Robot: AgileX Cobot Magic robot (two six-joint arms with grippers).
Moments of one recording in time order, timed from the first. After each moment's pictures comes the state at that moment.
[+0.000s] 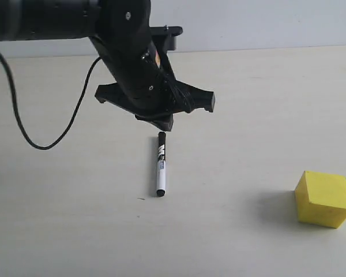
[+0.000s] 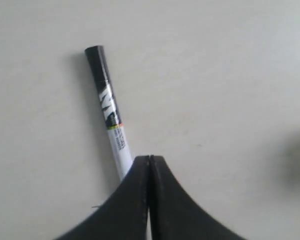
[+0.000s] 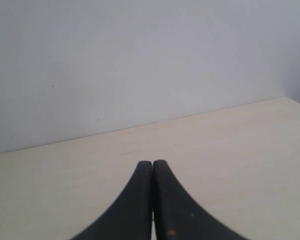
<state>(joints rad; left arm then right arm) -0.81 1.89 -1.44 0.00 0.86 -0.50 -0.17 0.02 0.00 0.02 0.13 0.13</state>
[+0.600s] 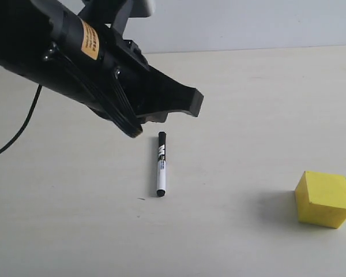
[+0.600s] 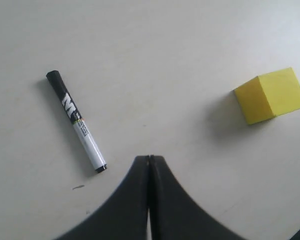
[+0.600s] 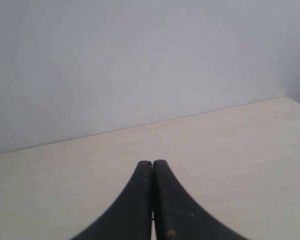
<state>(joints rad) -0.91 1.48 -1.14 0.02 0.68 -0.42 -0.17 0.02 0.00 0.02 0.13 0.13</state>
